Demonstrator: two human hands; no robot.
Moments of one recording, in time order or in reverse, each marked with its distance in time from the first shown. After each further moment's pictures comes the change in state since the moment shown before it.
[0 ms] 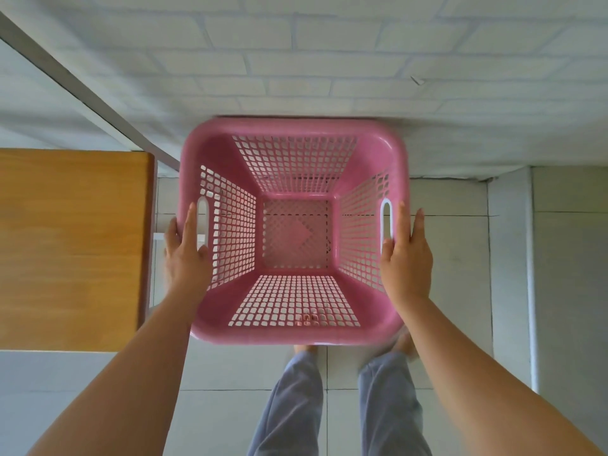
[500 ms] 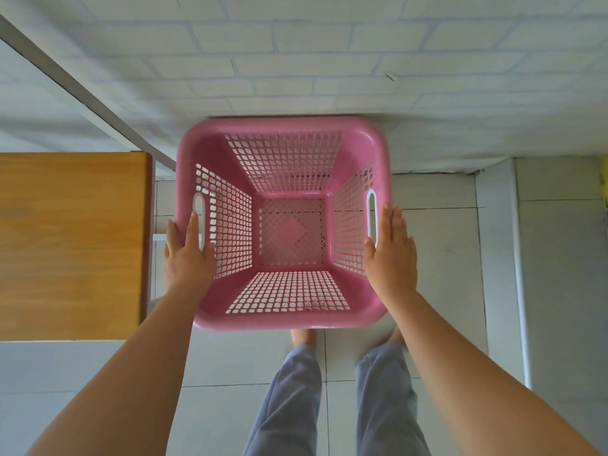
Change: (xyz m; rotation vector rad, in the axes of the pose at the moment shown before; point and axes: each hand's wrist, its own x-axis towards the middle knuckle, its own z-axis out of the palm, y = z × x) left_hand -0.020 0.007 -0.002 0.173 -0.103 -0.094; right_hand -0.023 -0.001 -0.015 -0.090 -0.205 0.001
